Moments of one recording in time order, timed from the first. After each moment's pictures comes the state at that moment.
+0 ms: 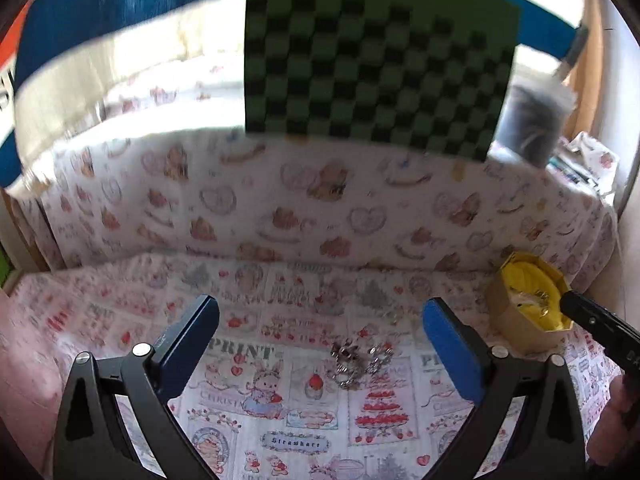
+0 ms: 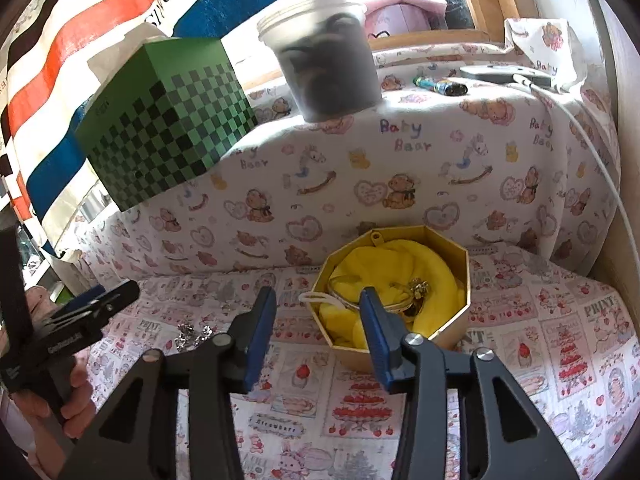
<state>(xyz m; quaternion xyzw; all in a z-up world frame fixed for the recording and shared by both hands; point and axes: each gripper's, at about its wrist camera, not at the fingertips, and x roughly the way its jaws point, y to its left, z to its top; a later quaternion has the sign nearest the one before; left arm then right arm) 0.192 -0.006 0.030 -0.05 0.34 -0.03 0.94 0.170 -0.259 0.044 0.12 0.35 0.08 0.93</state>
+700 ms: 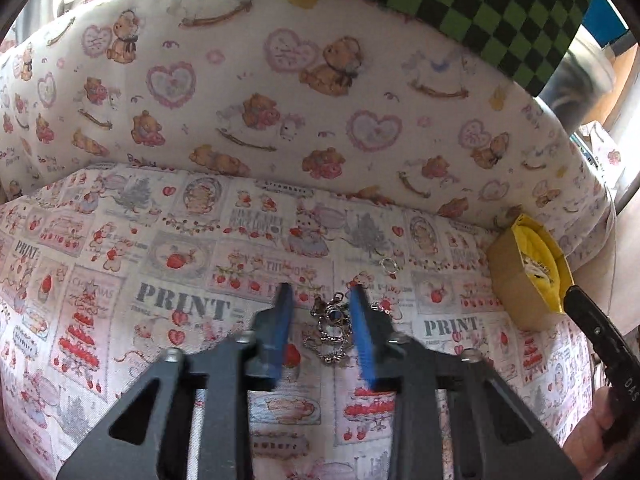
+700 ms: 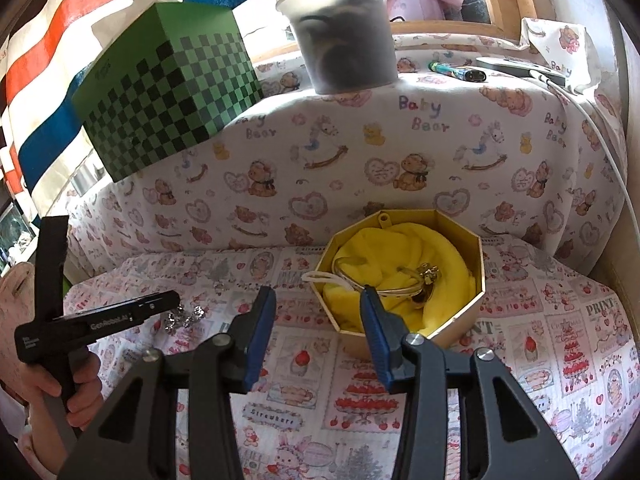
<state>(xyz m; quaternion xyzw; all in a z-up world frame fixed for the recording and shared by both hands) 0.231 -0.006 -0.022 -0.12 0.45 -0.09 0.88 0.172 -0.243 0.036 0.08 0.37 0.08 0.92</state>
